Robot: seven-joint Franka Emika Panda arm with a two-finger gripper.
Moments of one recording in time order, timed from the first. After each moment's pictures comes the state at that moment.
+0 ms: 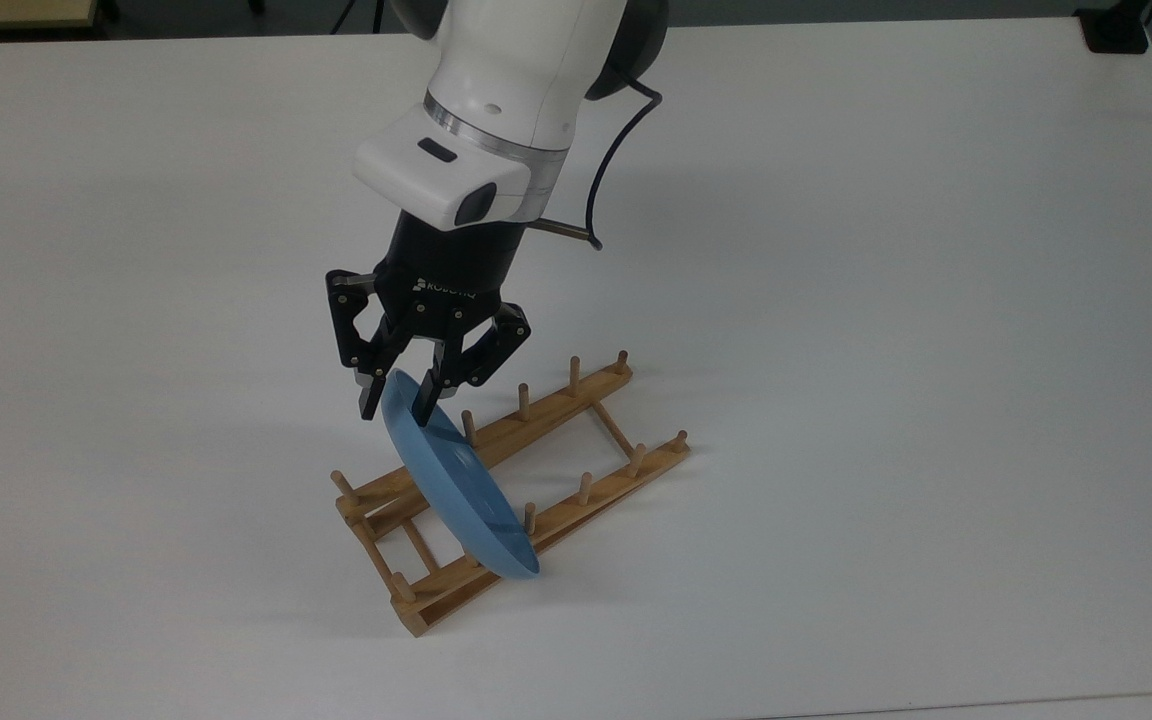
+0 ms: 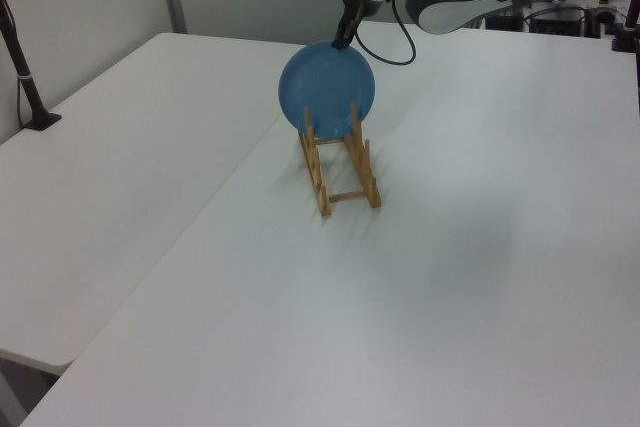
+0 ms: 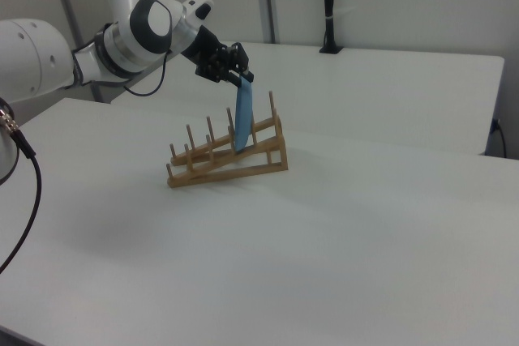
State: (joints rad) arm 0.17 0.47 -0.11 -1.35 -0.52 2.33 0.14
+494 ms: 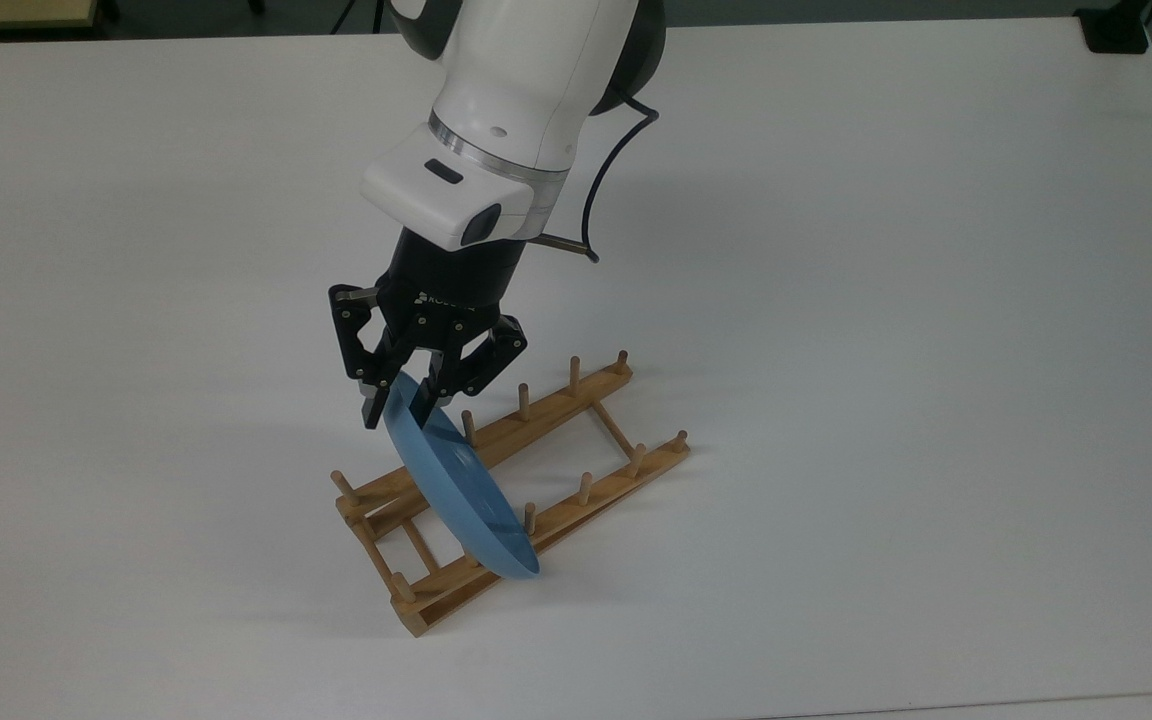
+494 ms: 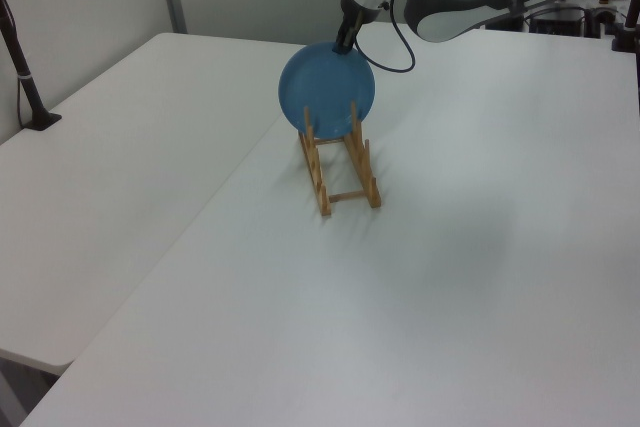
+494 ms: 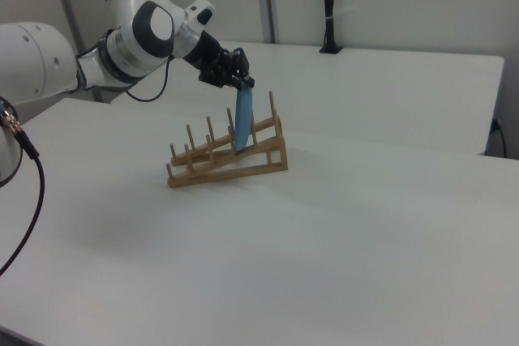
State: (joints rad) arm 0.17 0.49 -0.11 -1.35 -0.54 2.33 0.14
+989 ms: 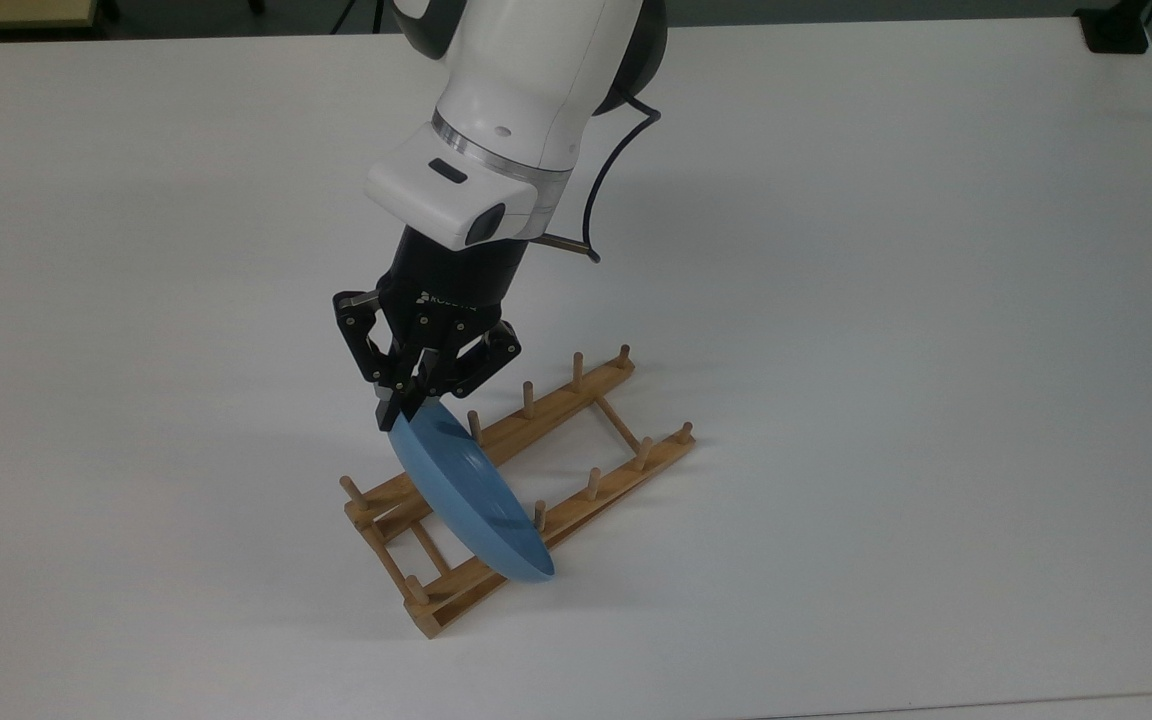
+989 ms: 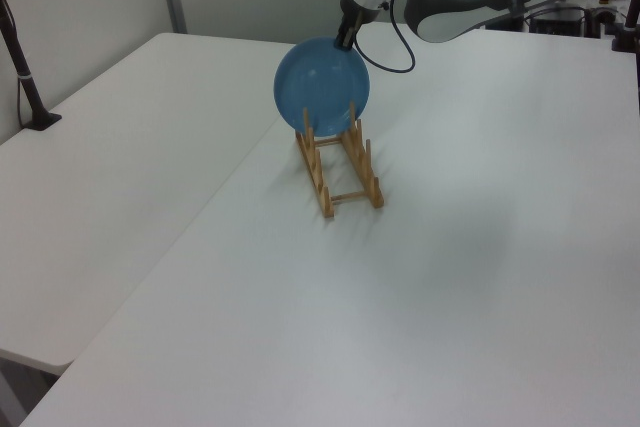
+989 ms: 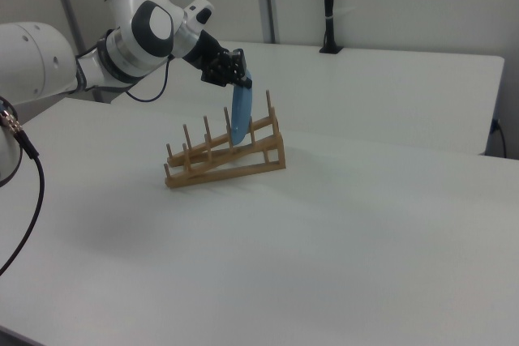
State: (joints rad) arm 0.17 0.49 -0.11 -1.35 -0.55 2.33 0.14
